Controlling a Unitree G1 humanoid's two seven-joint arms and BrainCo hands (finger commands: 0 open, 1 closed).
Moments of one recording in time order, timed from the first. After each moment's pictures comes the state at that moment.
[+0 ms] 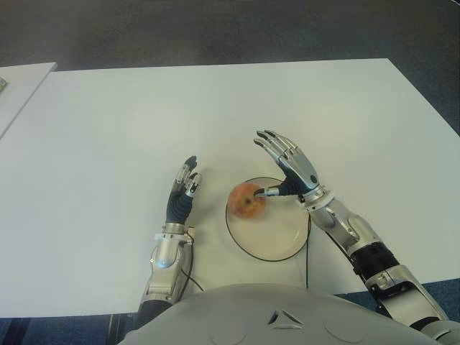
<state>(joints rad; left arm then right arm) 0.28 -0.01 -0.05 0.28 0.05 -0.62 -0.03 -0.14 -0.43 0.37 0.30 -0.88 -0.58 -0.52</state>
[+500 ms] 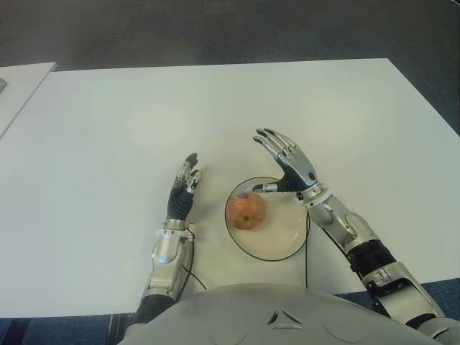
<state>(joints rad) 0.25 -0.01 -0.04 0.32 0.04 -0.62 -0.03 -0.15 -0.41 0.37 0.31 -0.86 -0.56 -0.49</state>
